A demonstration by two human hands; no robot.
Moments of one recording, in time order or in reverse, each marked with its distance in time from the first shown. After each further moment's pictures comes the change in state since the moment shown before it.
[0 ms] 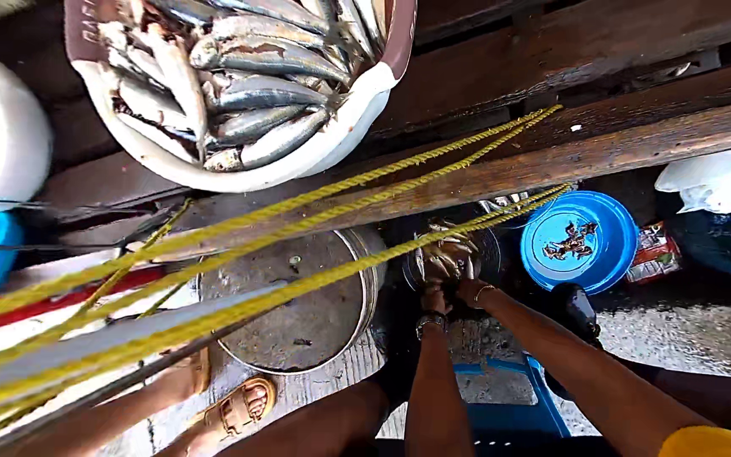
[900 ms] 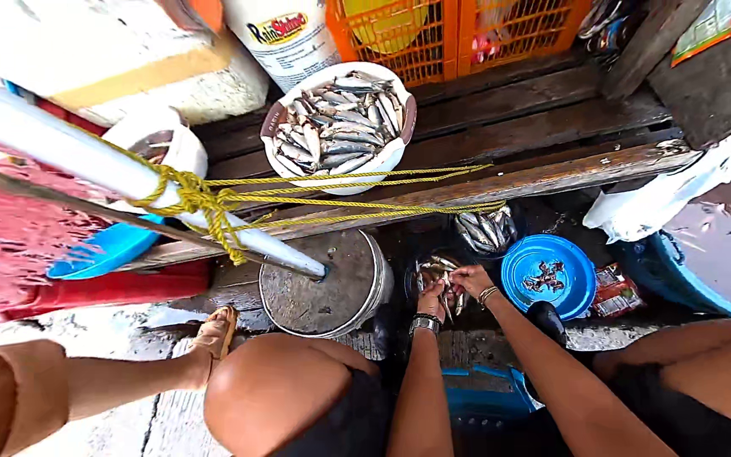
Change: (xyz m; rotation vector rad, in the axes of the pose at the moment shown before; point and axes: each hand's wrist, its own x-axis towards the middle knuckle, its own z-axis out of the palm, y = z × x) left_hand -0.112 0.027 -0.010 -0.497 -0.329 0.428; right_hand -0.123 -0.011 -0.015 1.117 0.736 -0.351
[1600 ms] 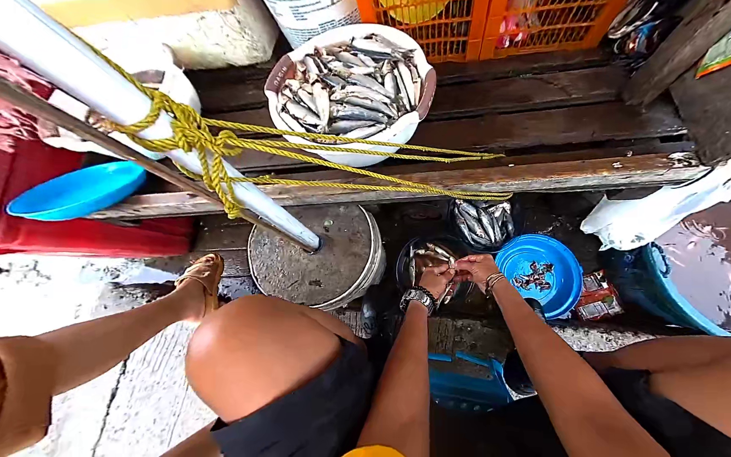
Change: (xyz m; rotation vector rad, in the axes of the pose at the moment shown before) left_hand -0.005 0.020 0.009 0.701 -0.298 0.043; right_hand -0.009 -0.010 -0.014 0.233 0.112 0.170
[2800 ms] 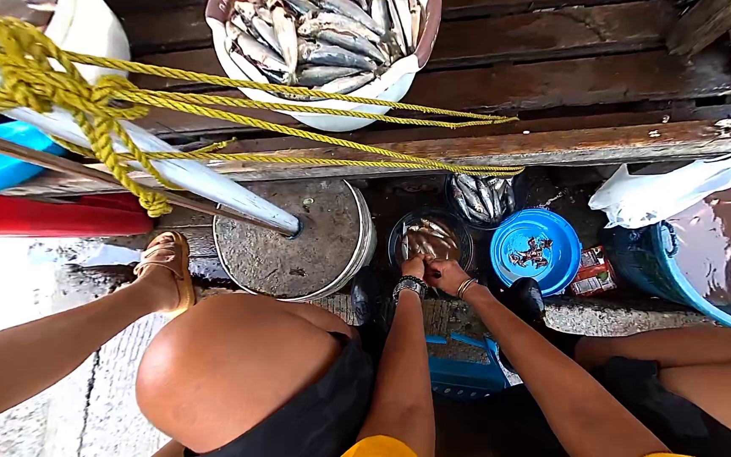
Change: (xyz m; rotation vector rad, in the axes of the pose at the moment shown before) left_hand 0.052 -0.062 -0.010 -0.453 0.470 -0.345; right_hand 0.018 0.058 0.037 -0.953 -0.406 -0.382
